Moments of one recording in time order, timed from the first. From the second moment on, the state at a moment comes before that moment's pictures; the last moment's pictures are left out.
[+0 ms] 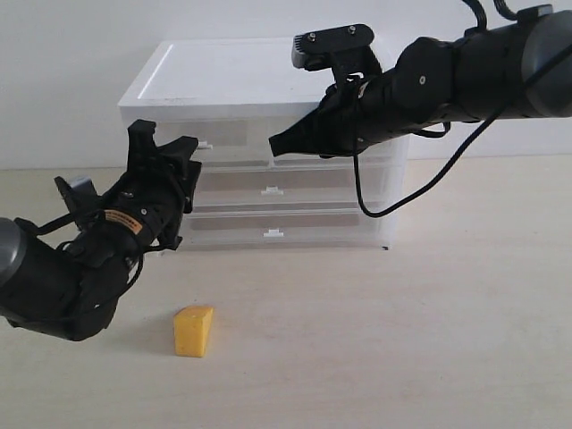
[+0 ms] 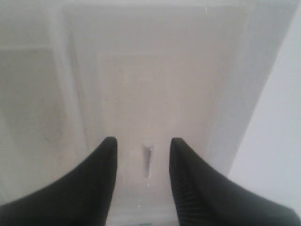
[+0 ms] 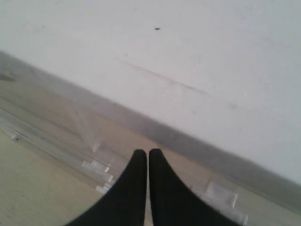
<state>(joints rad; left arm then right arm) -0.46 2.05 -0.82 -0.15 -1.21 -1.48 0.50 1.88 -1.39 0.23 0.19 -0.24</state>
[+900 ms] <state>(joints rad) -0.48 2.06 -0.88 -0.18 -1.20 -1.46 0.50 1.88 -1.39 0.23 0.19 -0.25</state>
